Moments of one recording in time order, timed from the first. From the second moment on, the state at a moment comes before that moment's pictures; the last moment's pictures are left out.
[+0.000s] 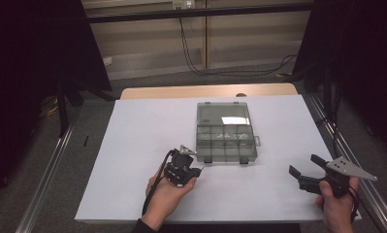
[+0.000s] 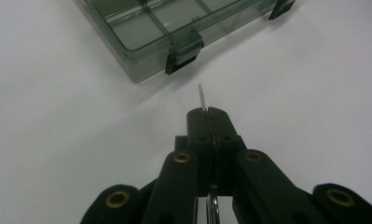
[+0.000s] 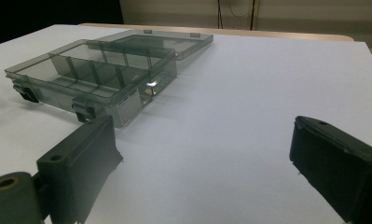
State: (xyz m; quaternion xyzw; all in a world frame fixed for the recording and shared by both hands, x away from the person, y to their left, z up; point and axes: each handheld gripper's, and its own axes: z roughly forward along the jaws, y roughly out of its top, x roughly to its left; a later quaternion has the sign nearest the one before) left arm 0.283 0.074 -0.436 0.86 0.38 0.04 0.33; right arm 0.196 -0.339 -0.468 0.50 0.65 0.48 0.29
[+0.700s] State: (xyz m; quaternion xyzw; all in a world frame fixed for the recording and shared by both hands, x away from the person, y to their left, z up) left arm 0.299 0.058 -0.421 0.87 0.36 0.02 0.34; right arm 0.195 -0.339 -0.468 0.49 0.66 0.50 0.29
